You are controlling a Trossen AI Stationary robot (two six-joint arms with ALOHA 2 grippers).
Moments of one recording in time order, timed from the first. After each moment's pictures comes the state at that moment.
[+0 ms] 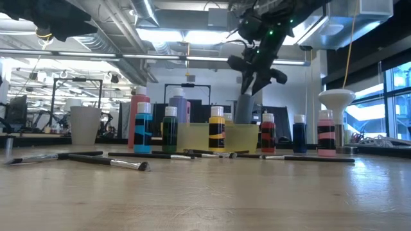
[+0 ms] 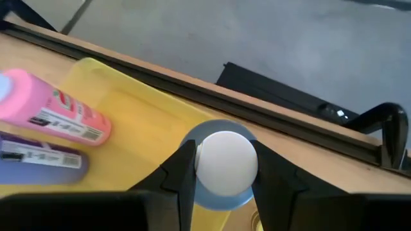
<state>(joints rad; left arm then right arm) -0.29 0.12 0.46 -0.51 -0.60 -0.08 -0.54 1.69 1.38 -0.61 0.29 0.57</state>
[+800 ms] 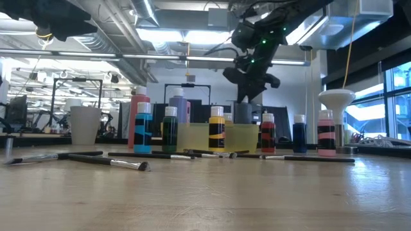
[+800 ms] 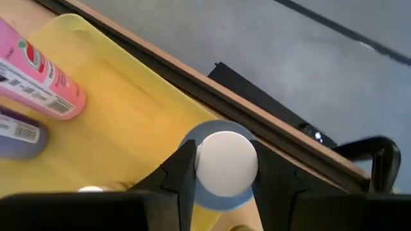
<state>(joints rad) -0.29 0.12 0.46 -0.50 -0.60 -0.08 -0.52 1.77 1.39 -0.57 0.34 0.35</state>
